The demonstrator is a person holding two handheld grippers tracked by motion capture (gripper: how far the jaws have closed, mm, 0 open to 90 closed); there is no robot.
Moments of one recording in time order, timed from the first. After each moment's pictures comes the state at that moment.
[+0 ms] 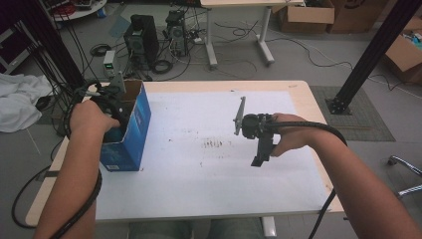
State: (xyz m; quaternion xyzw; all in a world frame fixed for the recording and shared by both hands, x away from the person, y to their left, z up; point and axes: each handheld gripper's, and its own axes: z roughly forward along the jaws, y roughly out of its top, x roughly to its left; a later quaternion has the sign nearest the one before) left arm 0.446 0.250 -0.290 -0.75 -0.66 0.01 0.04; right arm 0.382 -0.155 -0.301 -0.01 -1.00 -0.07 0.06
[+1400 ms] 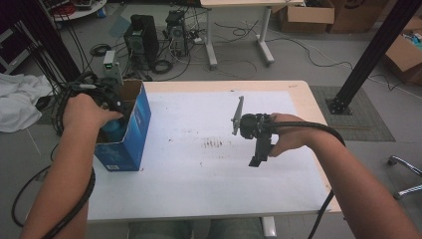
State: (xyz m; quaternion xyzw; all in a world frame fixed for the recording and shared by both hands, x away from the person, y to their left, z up) left arm 0.439 0.245 -0.257 -0.75 -0.66 -0.02 0.03; right arm 0.380 -0.149 -0.298 -0.01 -1.00 -0.08 0.06
